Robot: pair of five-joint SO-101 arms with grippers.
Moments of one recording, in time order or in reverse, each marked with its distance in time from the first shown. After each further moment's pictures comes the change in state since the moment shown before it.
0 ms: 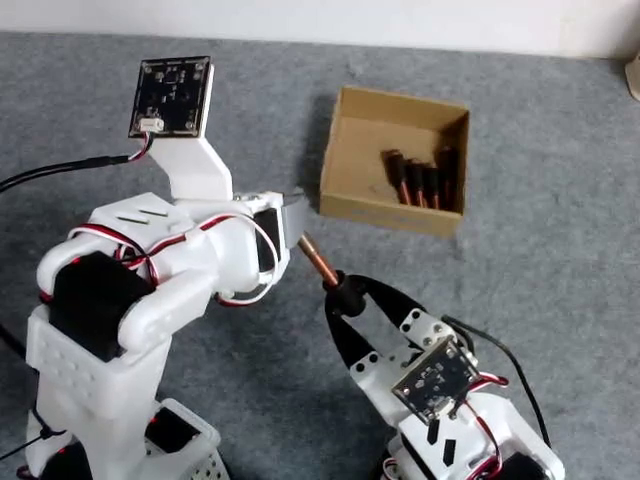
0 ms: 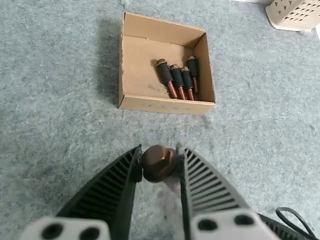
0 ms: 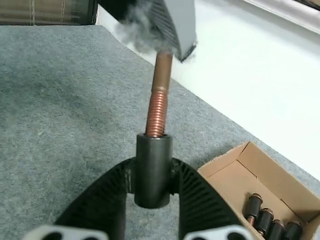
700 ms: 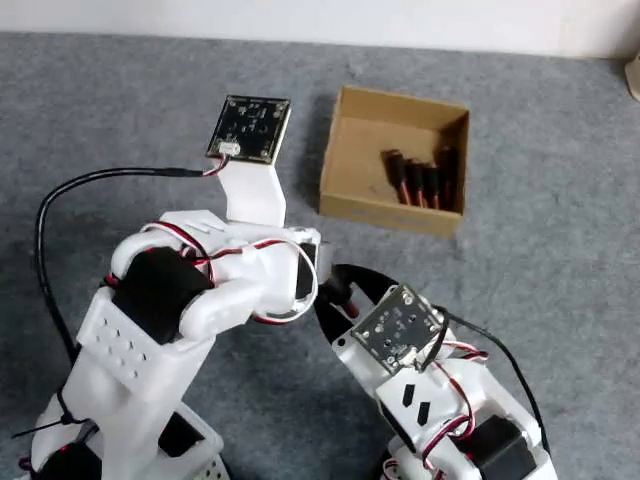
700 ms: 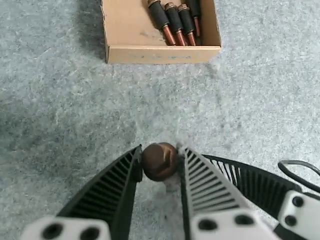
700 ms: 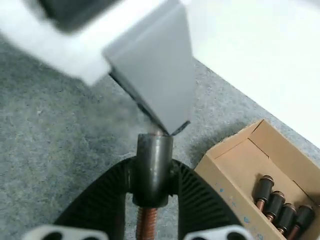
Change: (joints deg) left arm 4.6 -0.5 12.6 -0.4 0.4; right arm -0.1 10.4 -1.3 -4.0 -0.1
